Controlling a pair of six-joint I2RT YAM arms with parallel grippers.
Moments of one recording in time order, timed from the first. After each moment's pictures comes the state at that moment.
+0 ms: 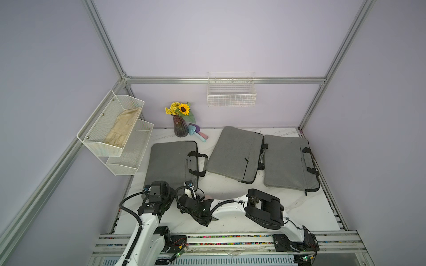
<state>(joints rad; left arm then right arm) 0.03 0.74 0.35 -0.50 0.01 -1.10 1.32 2.26 1.51 0.03 0.48 0.87</state>
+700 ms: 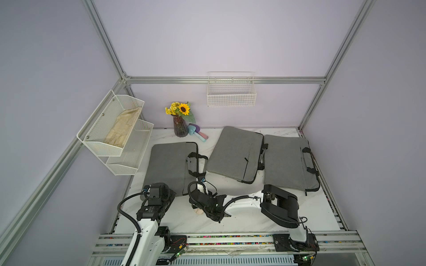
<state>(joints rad) 0.02 0.63 0.35 -0.58 -0.03 -1.04 1.25 2.03 1.25 0.04 0.48 0.88</state>
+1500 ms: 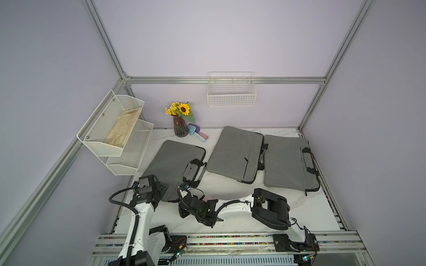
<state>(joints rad) 0.27 0.85 0.50 -0.63 -0.01 -0.86 1.32 2.20 1.44 0.16 0.27 0.66</state>
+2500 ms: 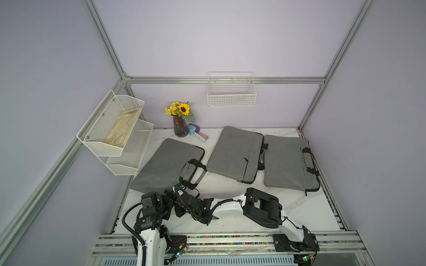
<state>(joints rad) 0.28 0.47 0.23 -0.63 0.36 -1.01 1.31 2.28 1.49 0.24 0.16 0.60</state>
